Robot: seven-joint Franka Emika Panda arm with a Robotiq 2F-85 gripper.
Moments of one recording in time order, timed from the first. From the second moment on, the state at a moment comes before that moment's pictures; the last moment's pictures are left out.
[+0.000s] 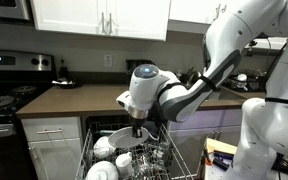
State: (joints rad) arm 0.16 -0.11 0.18 -2.52 -0.63 2.49 0.12
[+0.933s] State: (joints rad) arm 0.16 -0.10 0.18 -2.54 -0.80 2.49 0.32
